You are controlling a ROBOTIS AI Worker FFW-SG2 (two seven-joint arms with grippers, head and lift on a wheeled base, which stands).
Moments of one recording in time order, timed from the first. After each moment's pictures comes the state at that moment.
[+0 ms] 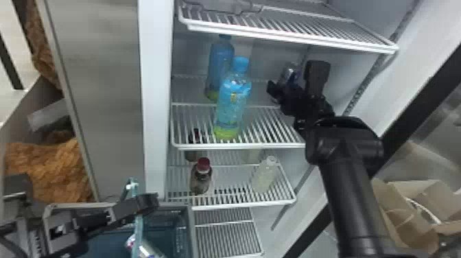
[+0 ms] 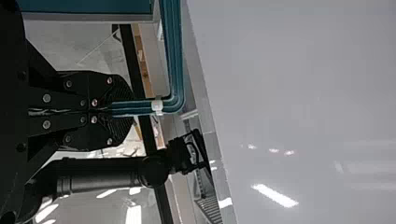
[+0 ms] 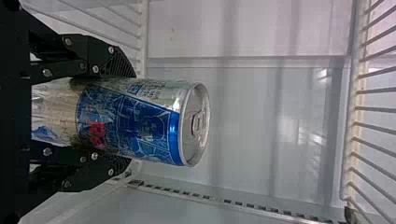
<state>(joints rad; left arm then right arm) 0.04 0.10 0.25 -1.75 1.16 1.40 -0.45 -0.47 -0.17 -0.12 -1.34 -0.01 0.43 0.15</state>
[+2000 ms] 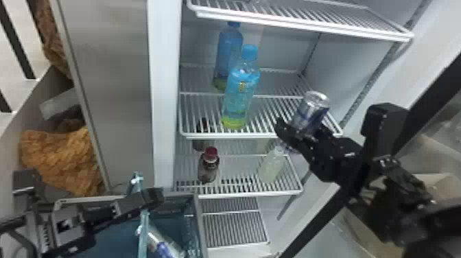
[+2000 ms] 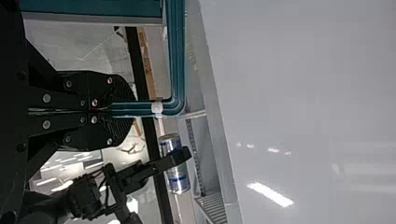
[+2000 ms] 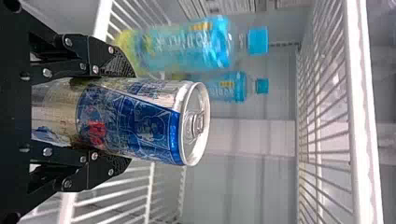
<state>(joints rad) 0.08 0.11 0.27 -1.75 1.19 1.40 -0.47 0.34 -0.29 -0.21 -2.46 -0.35 0.78 0.15</state>
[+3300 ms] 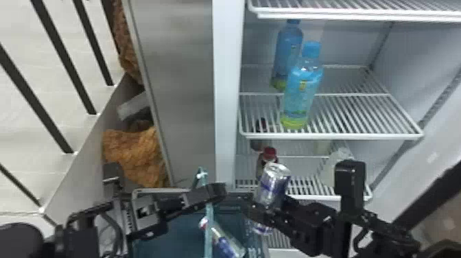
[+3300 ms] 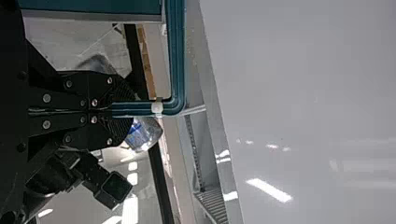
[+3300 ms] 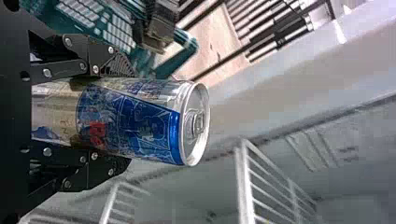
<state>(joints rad) 0.08 0.10 0.26 -1.76 1.20 1.40 -0.47 0.35 -0.29 0.11 -2.28 -0.52 0.88 0.30</state>
